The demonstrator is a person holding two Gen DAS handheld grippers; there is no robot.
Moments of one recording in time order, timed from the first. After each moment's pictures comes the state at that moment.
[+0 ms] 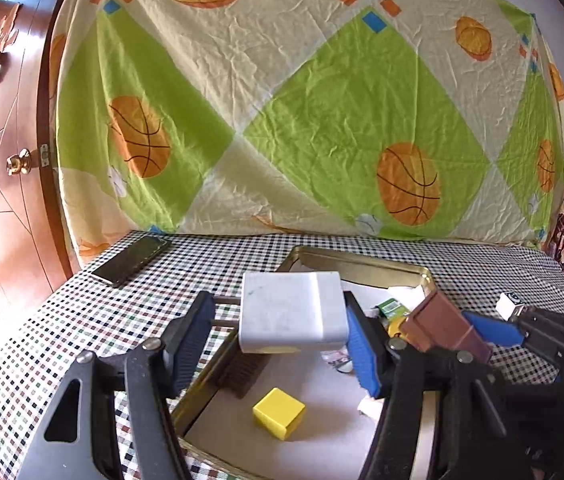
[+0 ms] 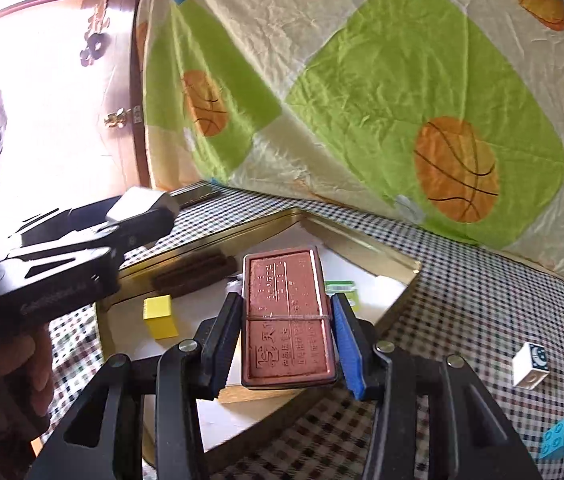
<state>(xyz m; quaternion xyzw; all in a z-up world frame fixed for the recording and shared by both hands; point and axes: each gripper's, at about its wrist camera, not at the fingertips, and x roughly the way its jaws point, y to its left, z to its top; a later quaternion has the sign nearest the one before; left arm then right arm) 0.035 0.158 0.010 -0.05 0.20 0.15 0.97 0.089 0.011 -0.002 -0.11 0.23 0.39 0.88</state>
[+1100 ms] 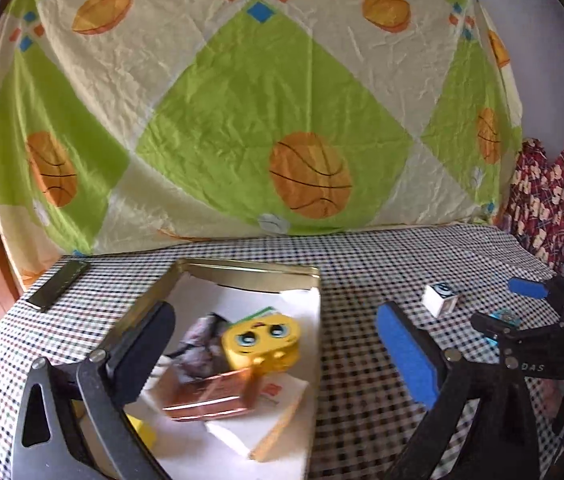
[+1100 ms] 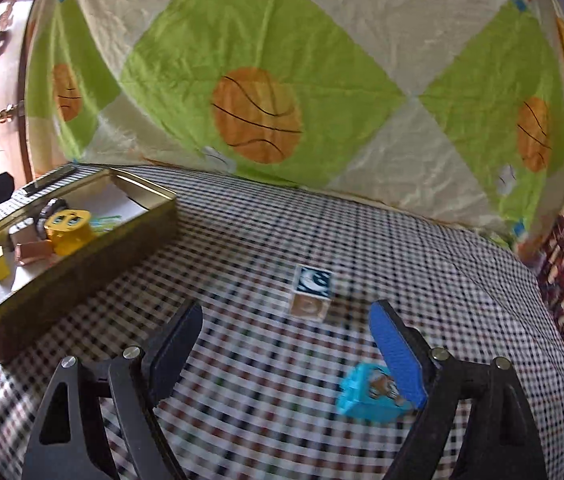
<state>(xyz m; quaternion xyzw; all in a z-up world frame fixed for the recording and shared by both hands) 0.079 0.036 0.023 -0.01 0.22 0.04 0.97 0.157 -0.187 -0.022 -0.11 0.27 0.15 0.94</state>
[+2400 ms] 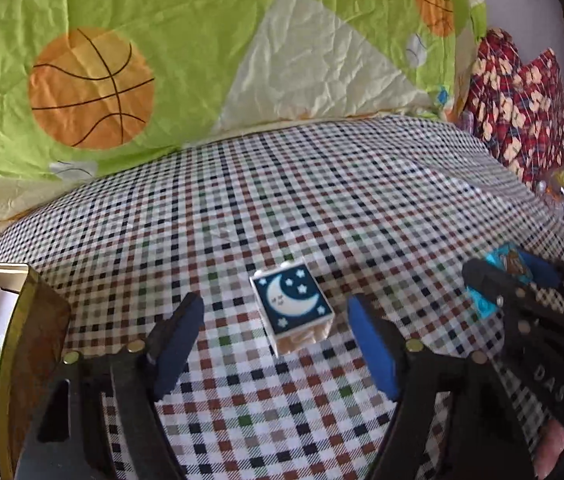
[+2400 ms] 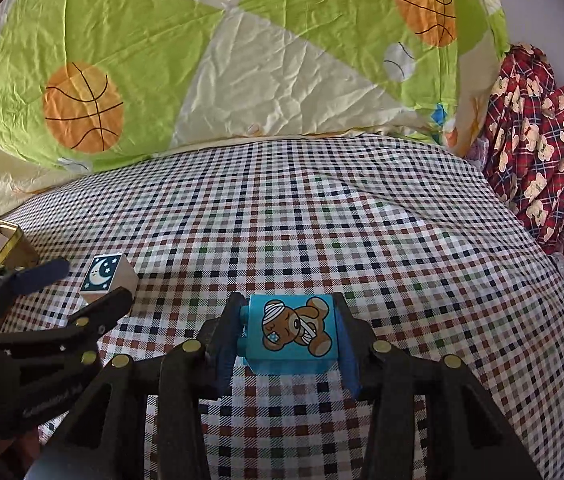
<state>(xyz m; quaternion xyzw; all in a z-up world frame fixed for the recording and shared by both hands) 0.241 -0.137 -0.043 0.03 0.39 -0.06 0.92 0.230 -0.288 -0.046 0.00 0.35 0.04 0.94</state>
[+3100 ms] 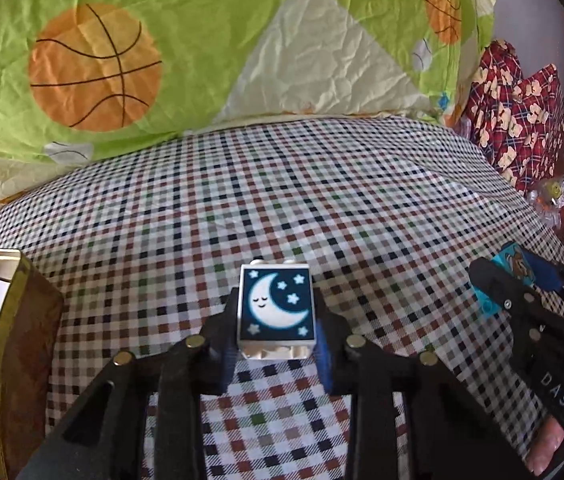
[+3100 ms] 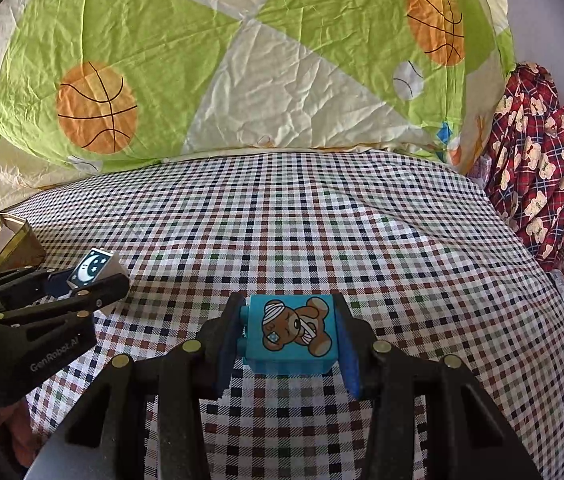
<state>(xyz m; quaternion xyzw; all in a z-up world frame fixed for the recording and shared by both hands) 0.237 -0.116 -0.048 0.01 0.40 -0.07 0.91 0.224 -0.278 -0.042 -0.02 0.33 0.05 0.94</state>
